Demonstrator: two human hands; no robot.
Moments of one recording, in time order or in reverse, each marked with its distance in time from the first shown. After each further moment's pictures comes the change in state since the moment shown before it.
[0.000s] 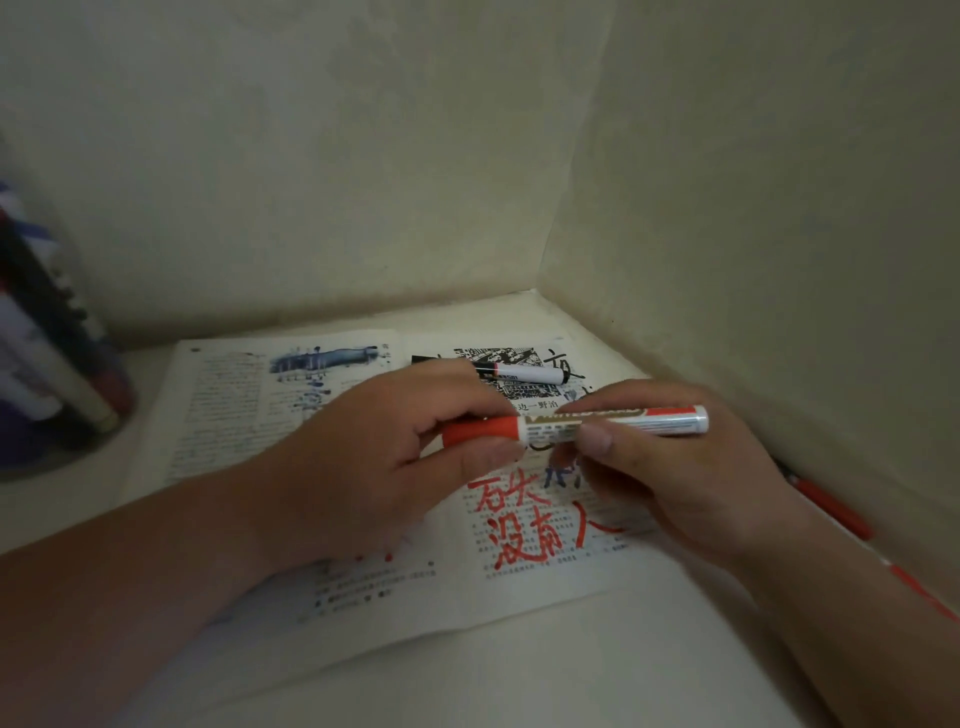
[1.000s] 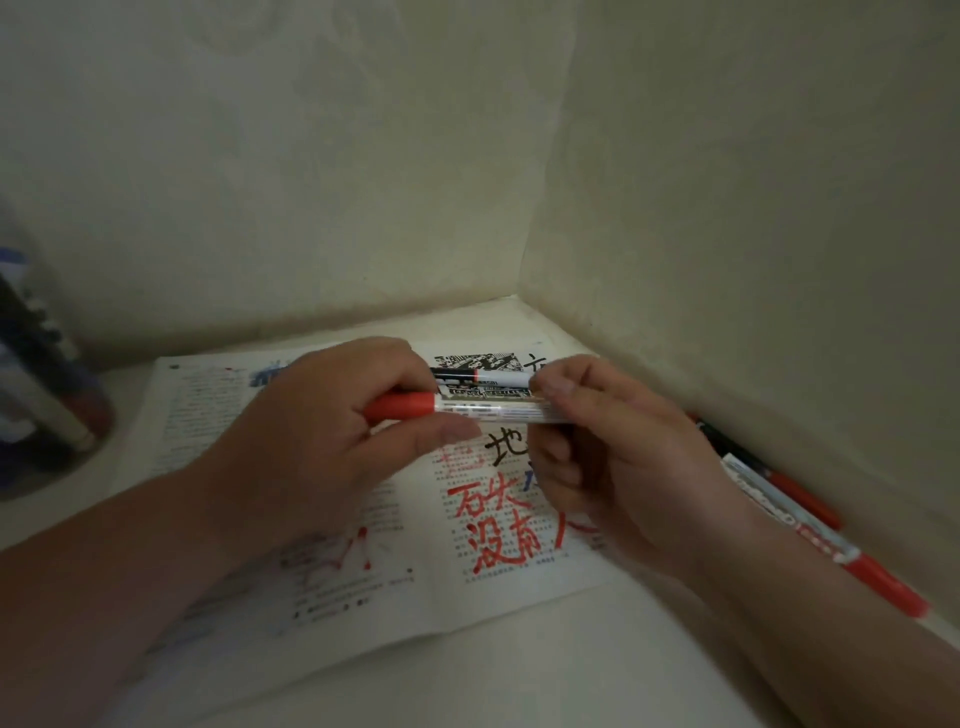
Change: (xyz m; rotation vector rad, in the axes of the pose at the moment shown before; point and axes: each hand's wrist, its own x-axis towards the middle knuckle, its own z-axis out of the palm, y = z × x) left_hand 0.000 -0.006 -0.009 0.167 0.263 -0.038; right_hand 0.005 -0.002 0.020 0.313 0.055 0.187
